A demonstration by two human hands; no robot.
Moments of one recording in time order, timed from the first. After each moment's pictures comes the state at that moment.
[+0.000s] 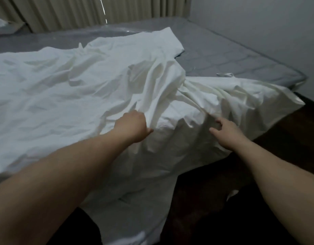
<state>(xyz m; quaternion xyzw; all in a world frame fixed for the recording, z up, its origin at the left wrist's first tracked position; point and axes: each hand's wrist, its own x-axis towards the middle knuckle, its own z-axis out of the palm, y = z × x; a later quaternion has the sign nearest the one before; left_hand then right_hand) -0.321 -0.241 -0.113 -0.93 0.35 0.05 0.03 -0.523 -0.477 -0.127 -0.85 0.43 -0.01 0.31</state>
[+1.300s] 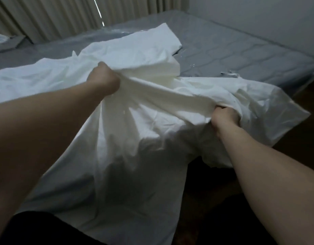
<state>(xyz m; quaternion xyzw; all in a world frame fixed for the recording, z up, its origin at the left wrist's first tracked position) -0.209 -0.294 -0.015 -0.97 0.13 -0.04 -0.18 -0.433 -0.537 -0.164 -0.63 0.60 -0.20 0.45</state>
